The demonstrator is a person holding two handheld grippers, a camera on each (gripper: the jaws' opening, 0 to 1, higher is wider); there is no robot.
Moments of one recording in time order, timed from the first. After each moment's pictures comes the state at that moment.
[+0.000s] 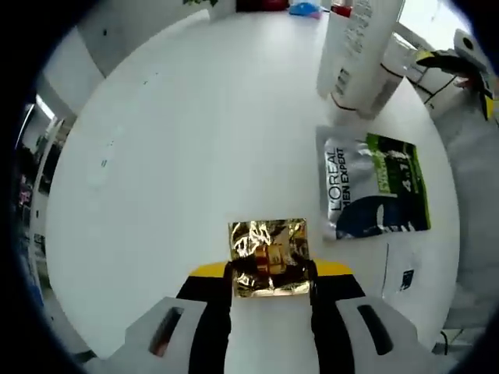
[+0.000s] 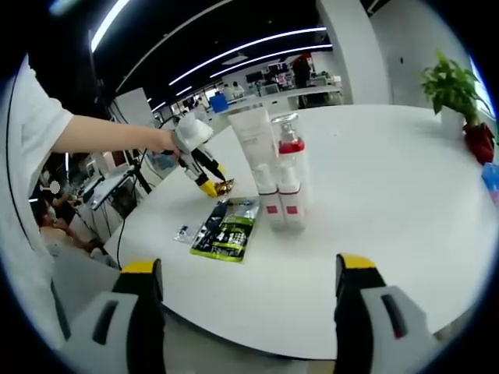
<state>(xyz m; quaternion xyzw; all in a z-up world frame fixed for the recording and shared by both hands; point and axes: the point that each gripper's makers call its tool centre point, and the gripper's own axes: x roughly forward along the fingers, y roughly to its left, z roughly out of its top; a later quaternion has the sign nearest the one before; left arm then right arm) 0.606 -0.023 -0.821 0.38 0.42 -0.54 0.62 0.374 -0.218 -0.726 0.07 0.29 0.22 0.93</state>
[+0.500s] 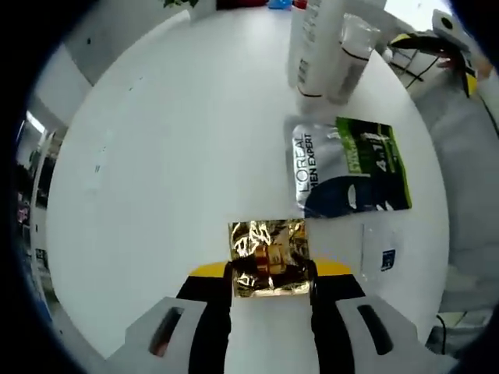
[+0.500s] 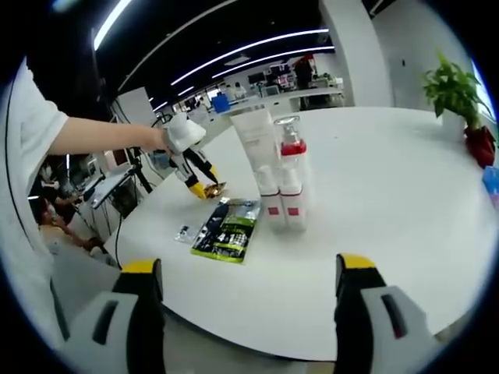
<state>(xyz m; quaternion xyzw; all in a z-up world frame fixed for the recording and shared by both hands) 0.579 -0.009 -0.812 0.41 0.42 -0.55 0.59 0.374 -0.217 -0.724 0.07 0.29 0.22 0.93</state>
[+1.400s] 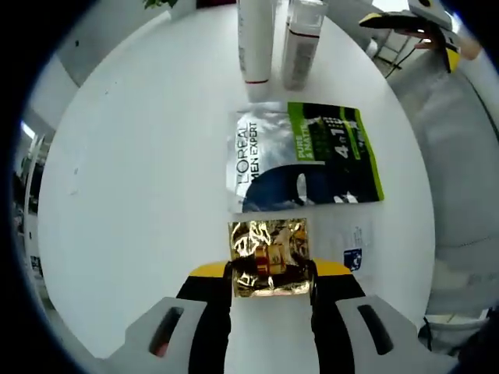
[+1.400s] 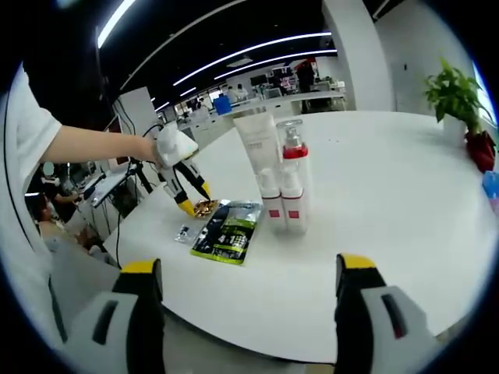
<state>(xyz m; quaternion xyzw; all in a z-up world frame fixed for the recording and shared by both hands) 0.529 -0.006 -0.823 0.41 0.44 -0.57 0.56 0.375 -0.217 -0.722 0.06 0.28 0.22 0.93</state>
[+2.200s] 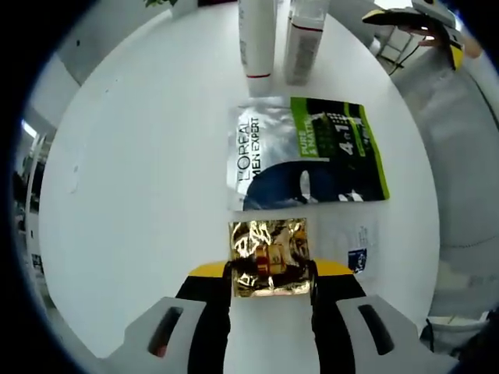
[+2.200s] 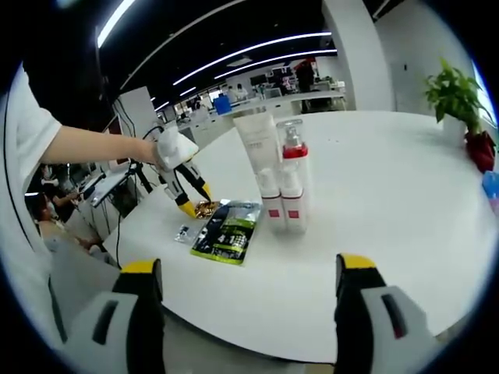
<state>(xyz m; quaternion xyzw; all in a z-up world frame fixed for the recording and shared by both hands) 0.531 -0.005 -0.827 0.42 0.43 -0.57 0.56 0.375 -0.217 -0.722 0.06 0.28 0.22 0.93</state>
